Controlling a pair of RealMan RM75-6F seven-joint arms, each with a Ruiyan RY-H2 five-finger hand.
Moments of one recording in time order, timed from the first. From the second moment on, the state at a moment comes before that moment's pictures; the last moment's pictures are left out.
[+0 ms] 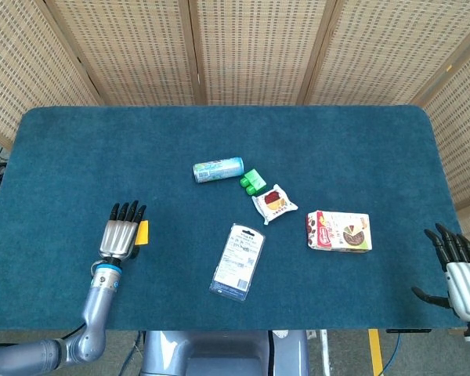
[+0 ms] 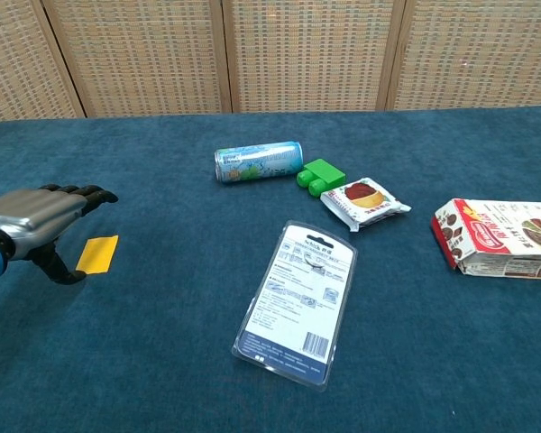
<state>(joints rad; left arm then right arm) -0.55 -1.69 -0.18 -1.47 0.87 1.17 0.87 0.07 -1.04 0.04 -1.61 -1.50 1.43 0.12</state>
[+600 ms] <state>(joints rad) -0.58 -1.72 -0.16 -1.43 0.82 1.16 0.87 0.07 -1.04 0.04 -1.61 -1.50 1.43 0.12</state>
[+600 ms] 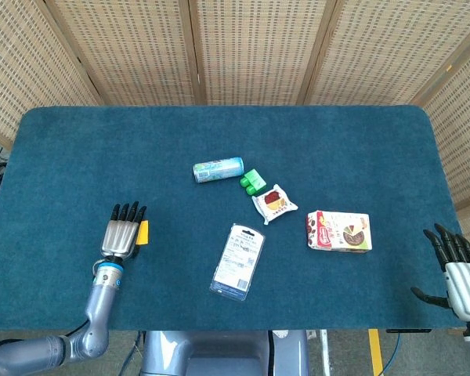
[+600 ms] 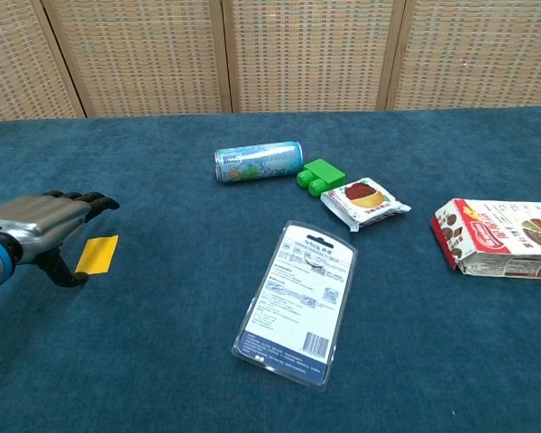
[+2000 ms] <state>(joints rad) -0.60 -1.72 -0.17 -1.39 0.84 1.19 0.82 0.07 -1.04 0.04 -1.61 -1.50 1.43 0.11</state>
